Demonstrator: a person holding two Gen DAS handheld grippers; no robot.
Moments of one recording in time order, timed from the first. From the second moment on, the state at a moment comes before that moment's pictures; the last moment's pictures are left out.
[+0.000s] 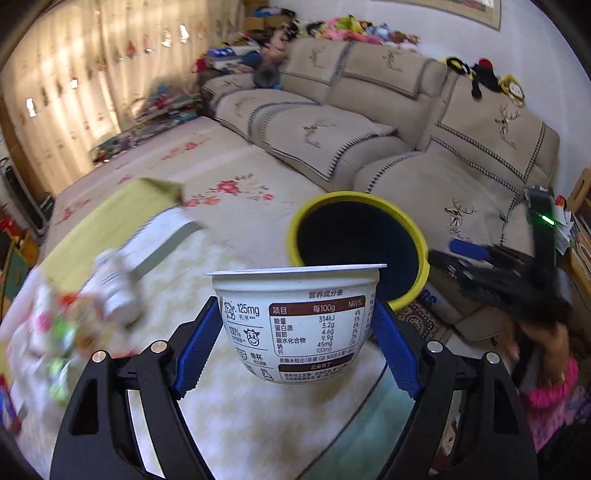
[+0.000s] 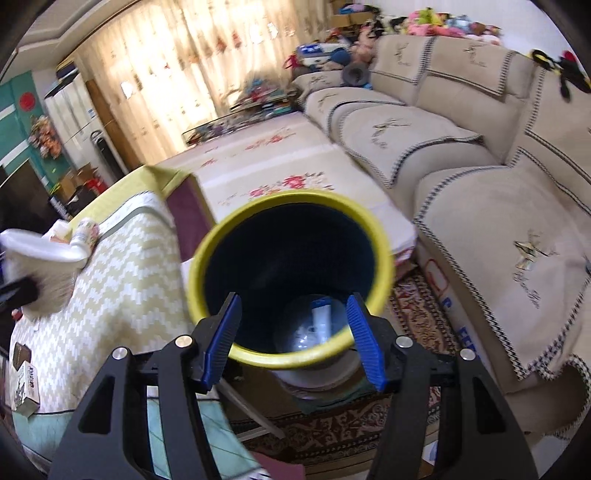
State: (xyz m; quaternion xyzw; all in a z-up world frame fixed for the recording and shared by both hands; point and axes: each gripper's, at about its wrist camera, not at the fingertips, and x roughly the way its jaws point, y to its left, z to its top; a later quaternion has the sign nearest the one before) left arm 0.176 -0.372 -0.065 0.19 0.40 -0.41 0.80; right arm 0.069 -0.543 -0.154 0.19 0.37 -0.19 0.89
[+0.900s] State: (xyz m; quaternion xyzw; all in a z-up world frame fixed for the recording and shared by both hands) left arm 0.169 -0.375 -0.041 0.15 0.35 -0.37 0.85; right arm 0.033 -0.559 -0.174 0.22 0.38 -0.19 0.88
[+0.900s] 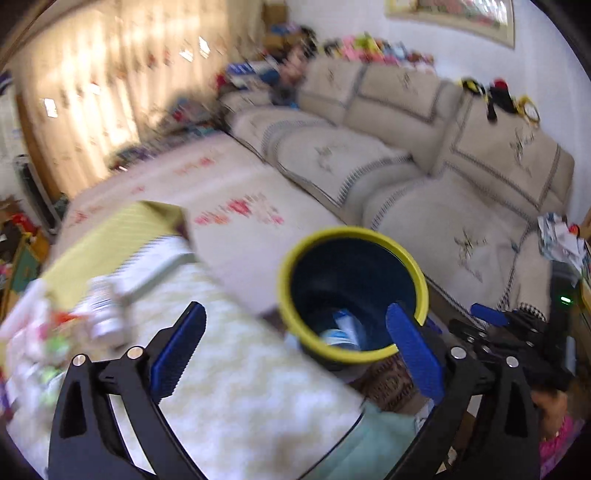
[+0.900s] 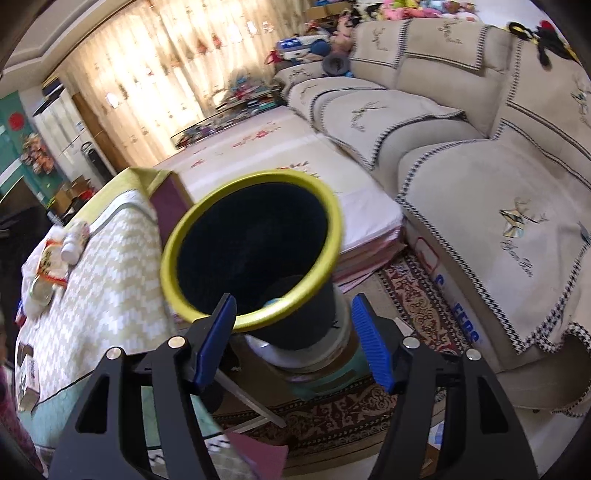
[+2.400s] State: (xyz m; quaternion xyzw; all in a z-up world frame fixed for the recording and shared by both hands) left arm 0.084 0.072 -0.027 -0.03 0.30 -0.03 0.95; right arm 0.383 -0.314 -0.153 0.13 0.47 0.00 0.87
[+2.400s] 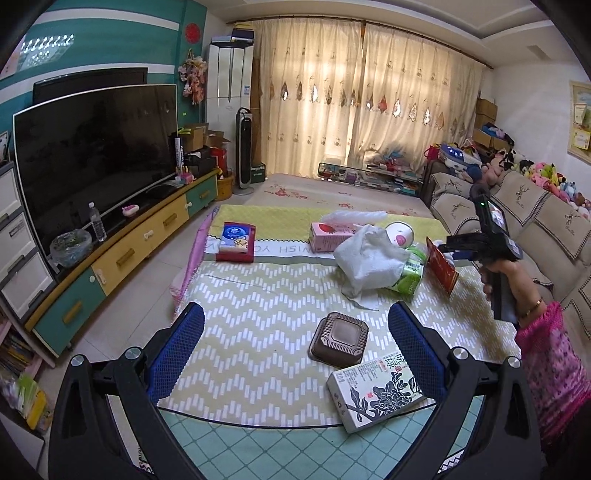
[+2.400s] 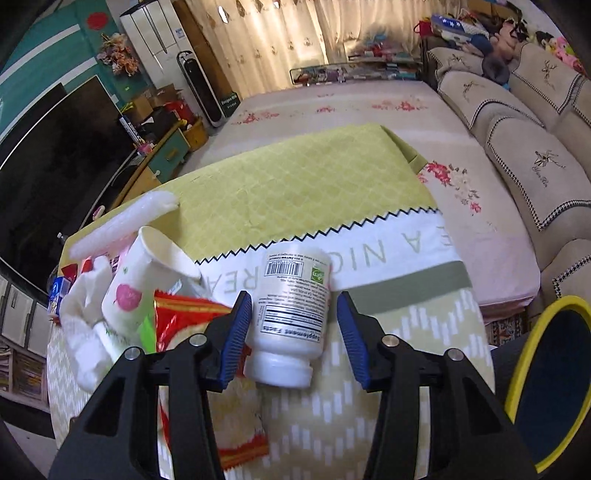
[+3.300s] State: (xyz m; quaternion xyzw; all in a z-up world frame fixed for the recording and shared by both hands) left arm 0.096 0.041 -0.045 -0.02 0.31 -0.06 0.95; right arm 0.293 -0.348 -0.118 0.18 0.42 0.02 0.89
